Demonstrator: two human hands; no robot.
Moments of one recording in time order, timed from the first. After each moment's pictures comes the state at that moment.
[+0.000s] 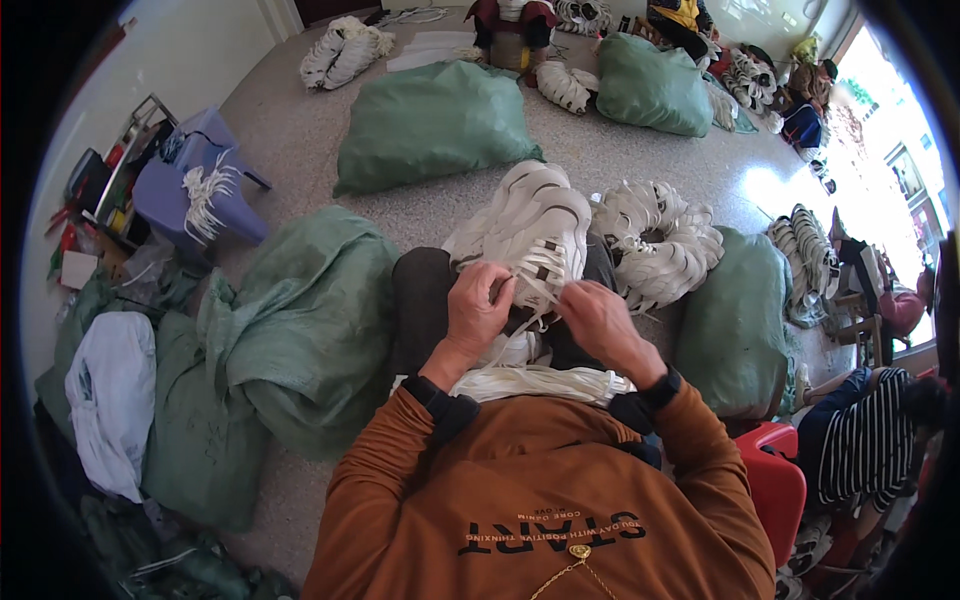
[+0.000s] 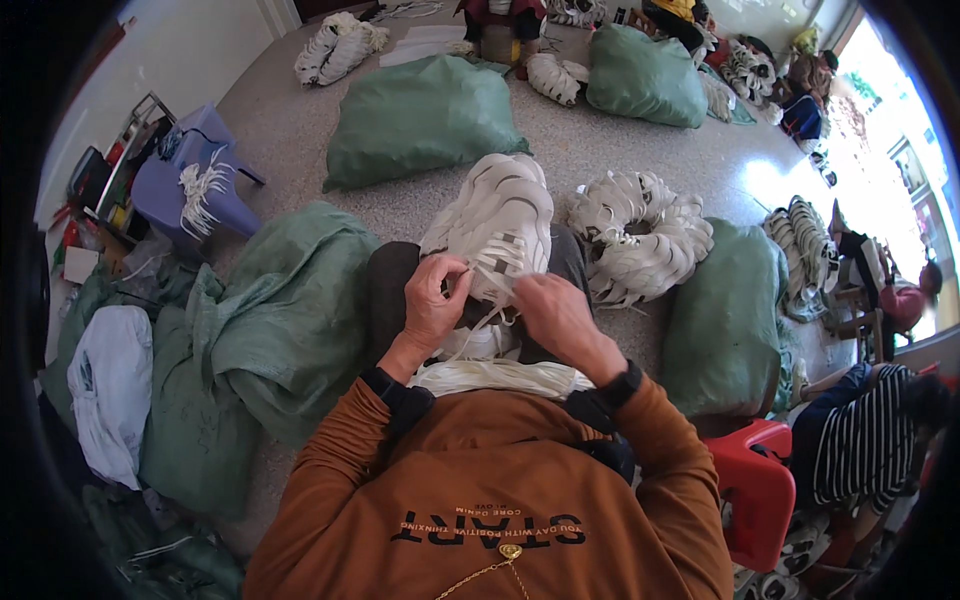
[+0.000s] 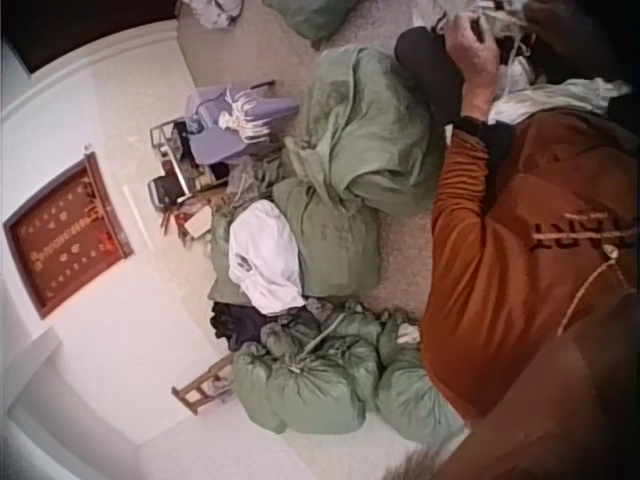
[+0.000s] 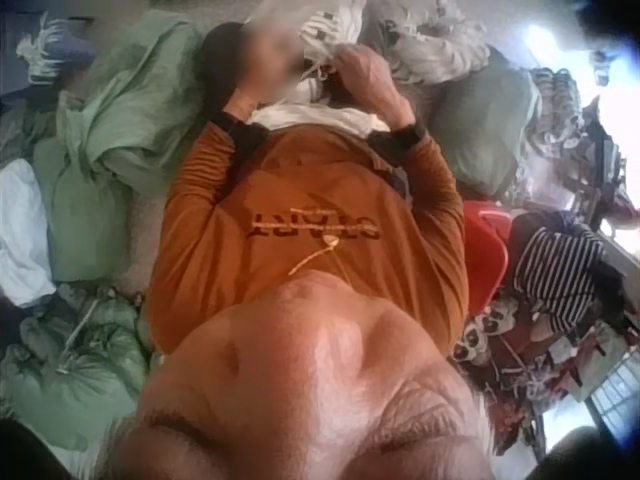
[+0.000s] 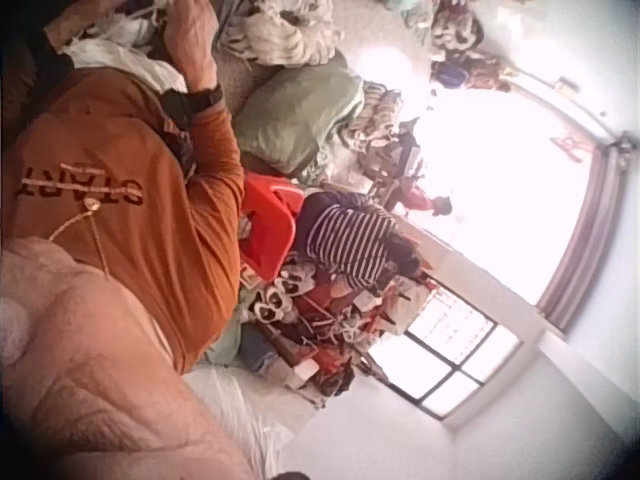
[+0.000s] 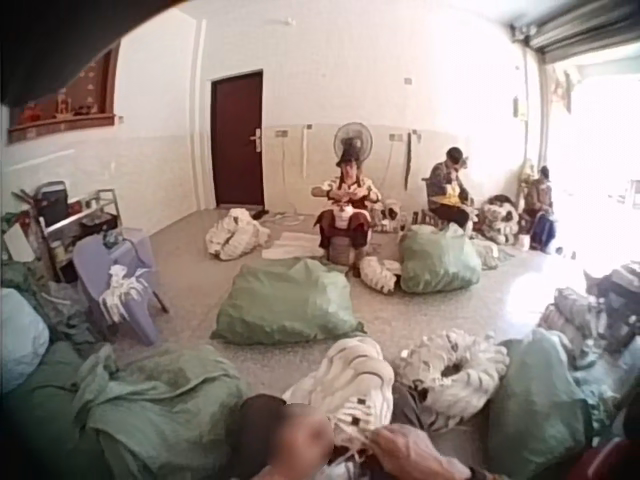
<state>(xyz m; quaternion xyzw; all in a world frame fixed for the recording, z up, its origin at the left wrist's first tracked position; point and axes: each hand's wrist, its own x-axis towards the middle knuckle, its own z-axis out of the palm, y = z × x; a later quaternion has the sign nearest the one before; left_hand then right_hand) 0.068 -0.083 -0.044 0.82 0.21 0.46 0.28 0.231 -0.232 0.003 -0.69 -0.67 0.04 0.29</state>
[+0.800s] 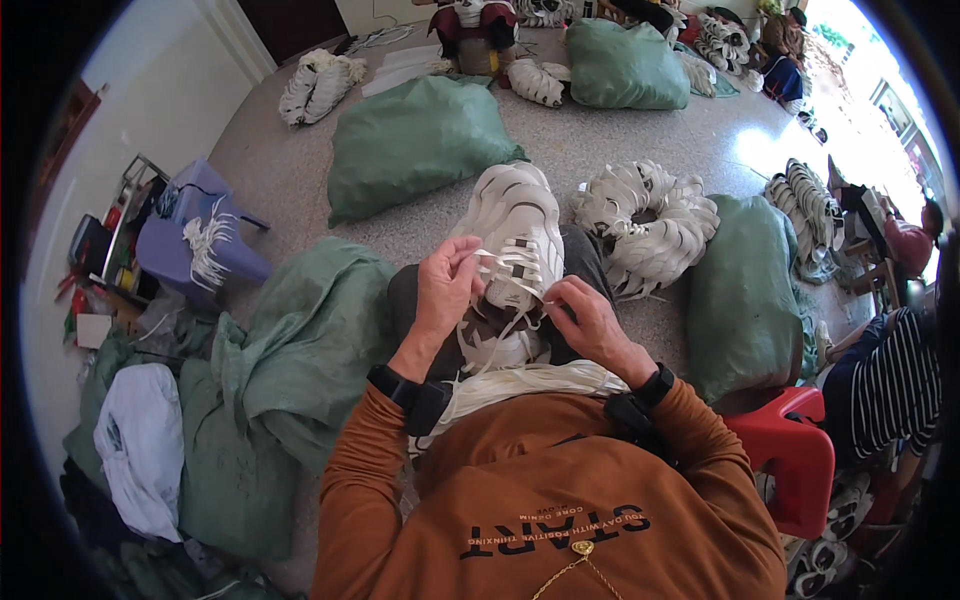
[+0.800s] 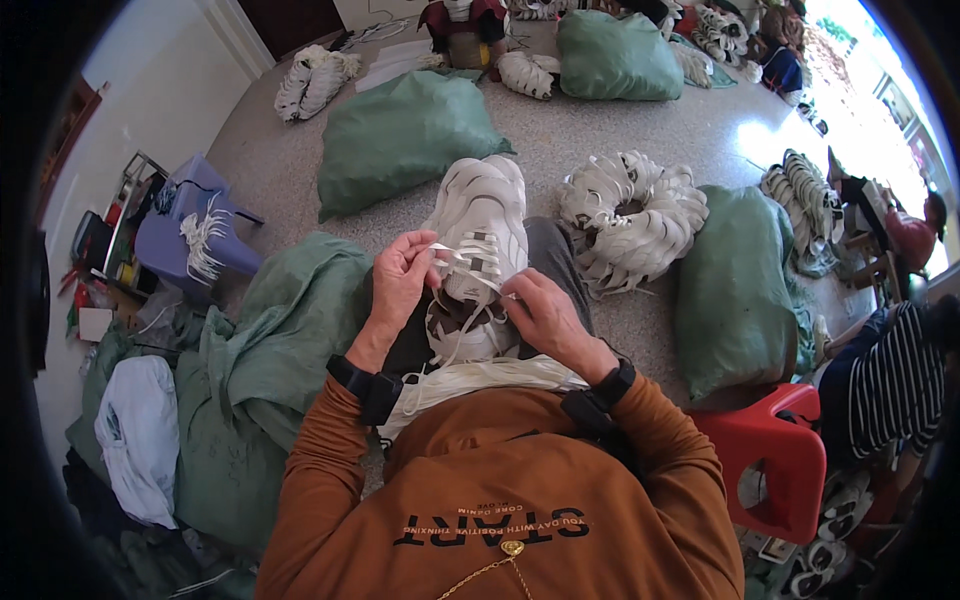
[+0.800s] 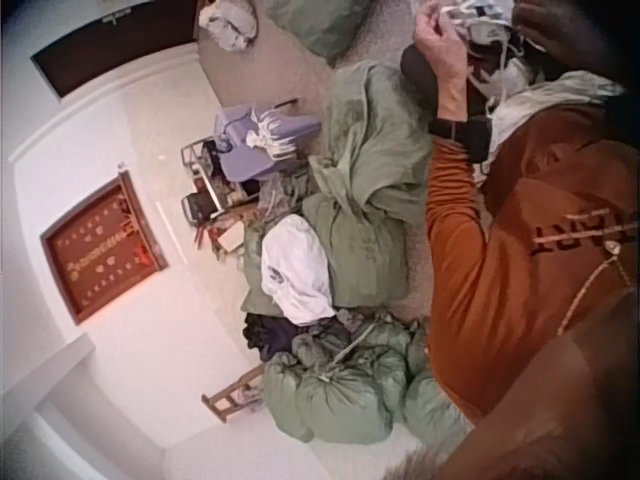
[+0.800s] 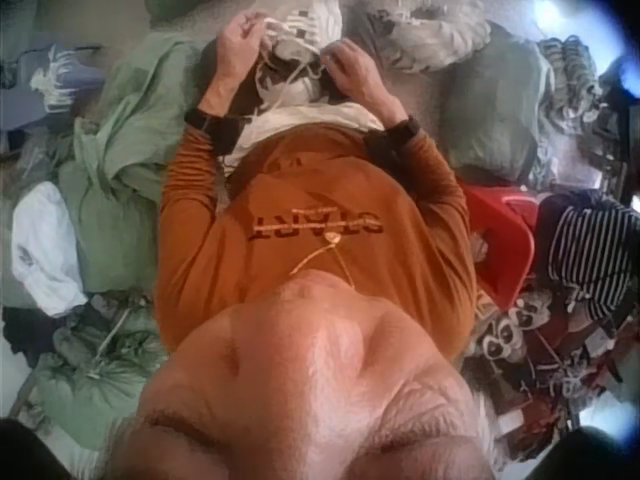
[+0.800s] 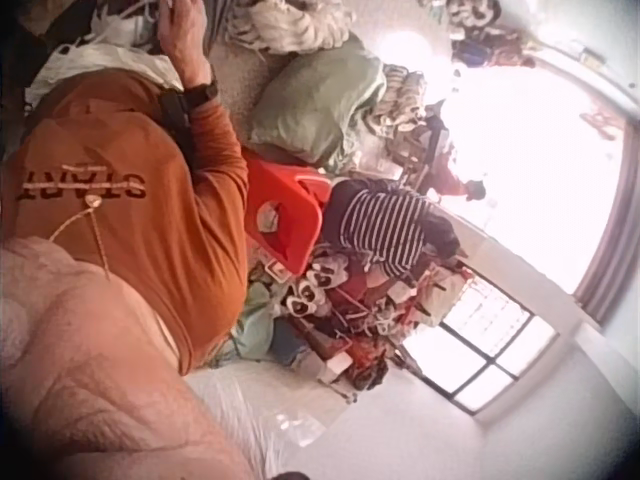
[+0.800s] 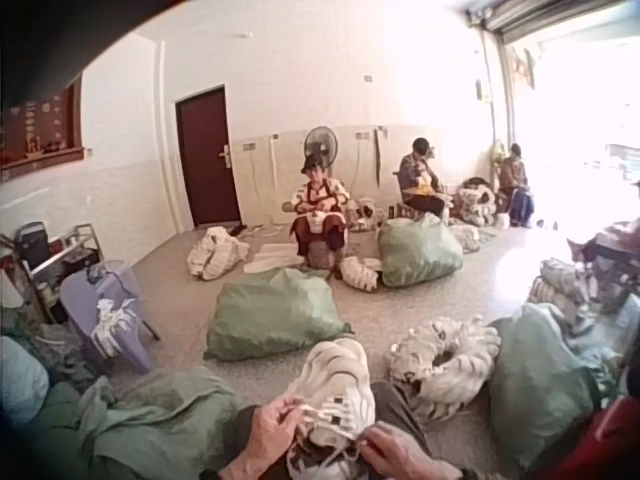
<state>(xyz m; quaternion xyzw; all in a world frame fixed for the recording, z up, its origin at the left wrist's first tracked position) 0.076 -0.052 -0.003 0.66 0.22 0.30 0.65 0.225 -0.252 -0.018 -0.66 -0.59 0.08 0.46</state>
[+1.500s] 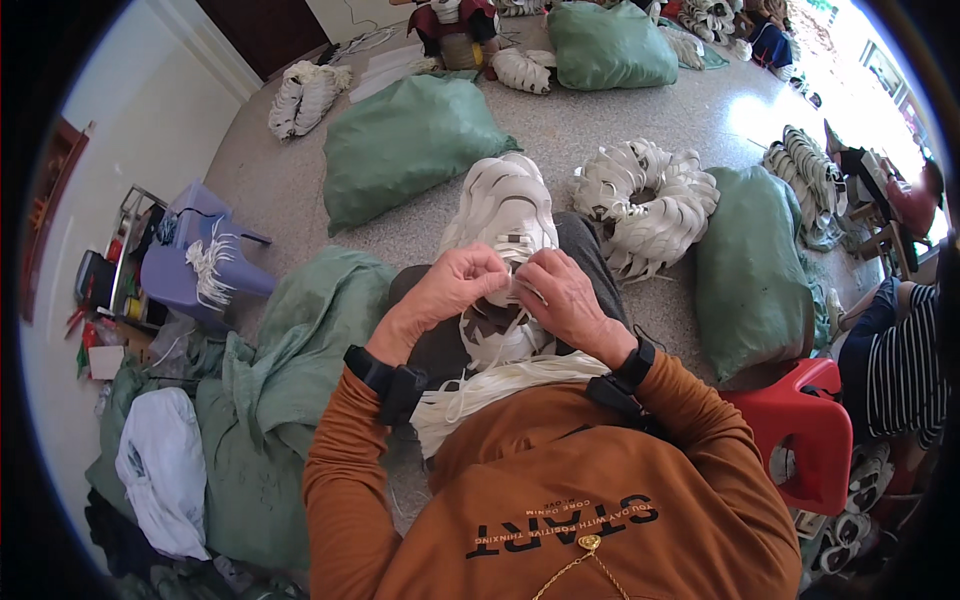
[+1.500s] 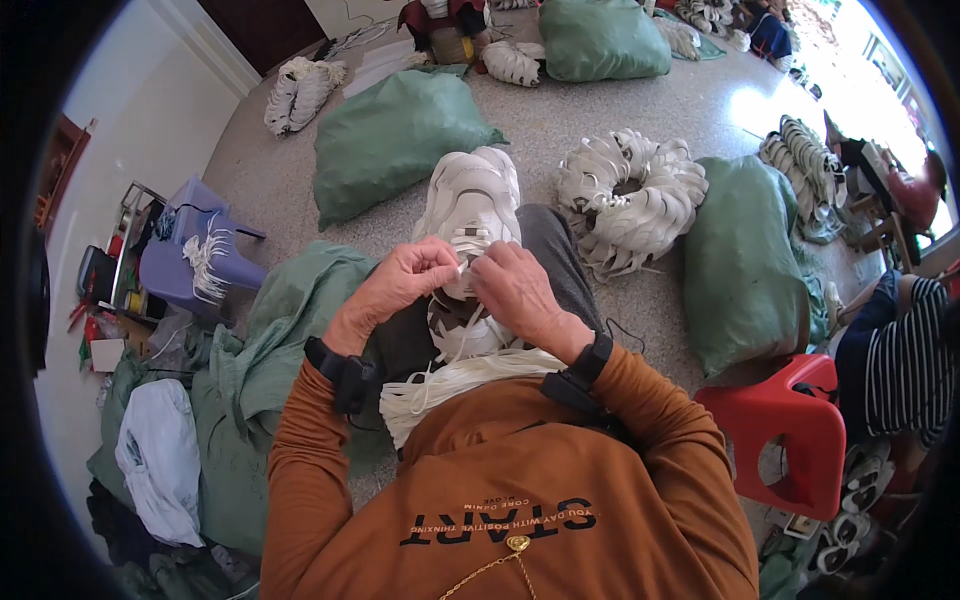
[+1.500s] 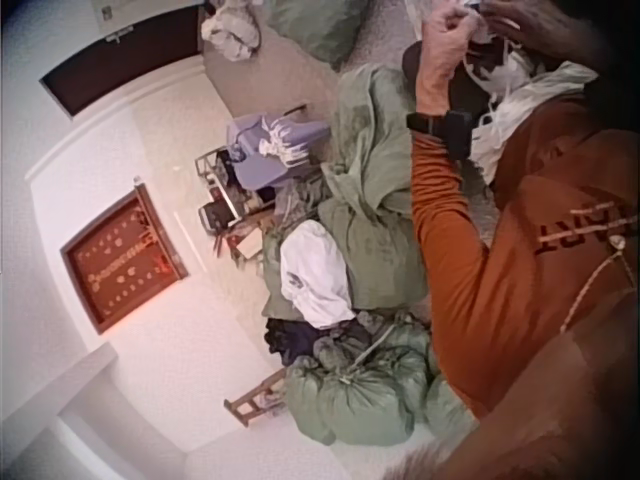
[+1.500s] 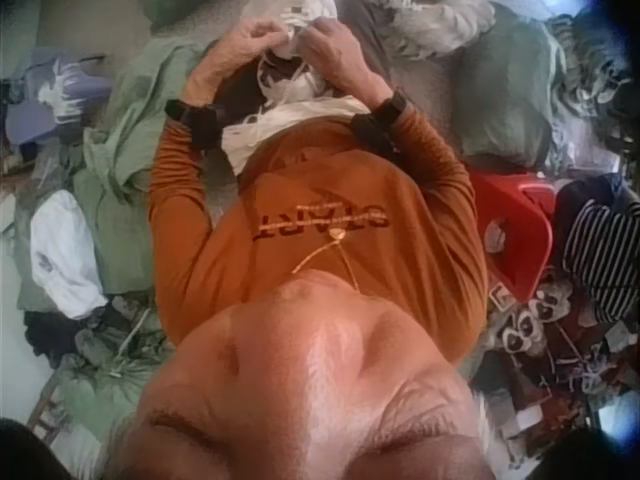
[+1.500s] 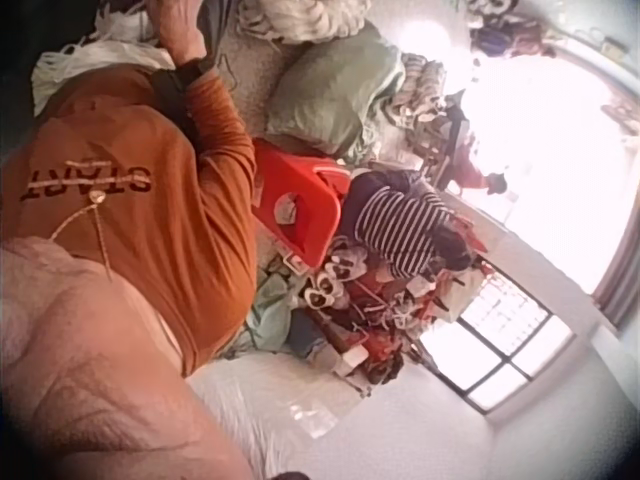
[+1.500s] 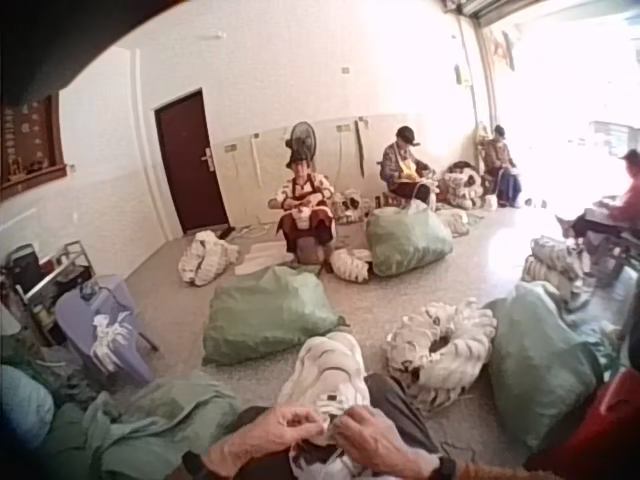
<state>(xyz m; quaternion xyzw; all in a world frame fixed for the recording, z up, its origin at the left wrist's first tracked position) 0.079 -0.042 0.042 0.72 0.12 0.01 0.68 0.212 -0.217 -0.012 -0.66 -0.61 -0.08 0.43</state>
